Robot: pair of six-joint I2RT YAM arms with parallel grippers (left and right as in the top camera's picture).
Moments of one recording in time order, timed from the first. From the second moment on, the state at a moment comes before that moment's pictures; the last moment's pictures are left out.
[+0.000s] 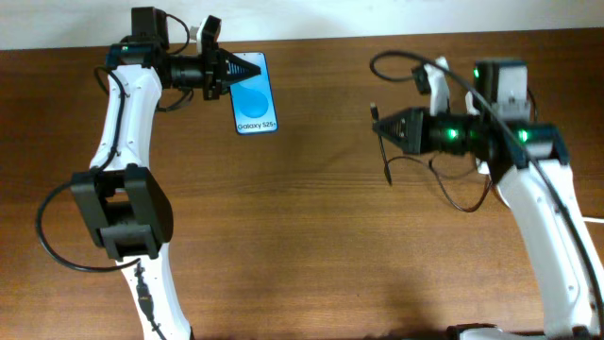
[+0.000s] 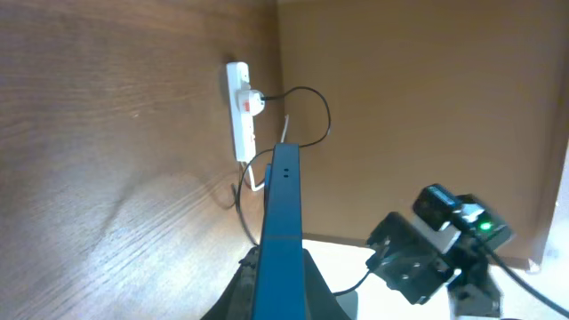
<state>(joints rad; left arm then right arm) 0.02 2.28 2.15 -1.00 1.31 -0.30 0.03 1.42 1.31 -0.74 -0.86 0.15</state>
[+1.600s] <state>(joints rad) -0.15 2.28 2.15 -0.77 1.28 -0.61 0.40 1.41 0.87 0.20 -0.77 0.97</state>
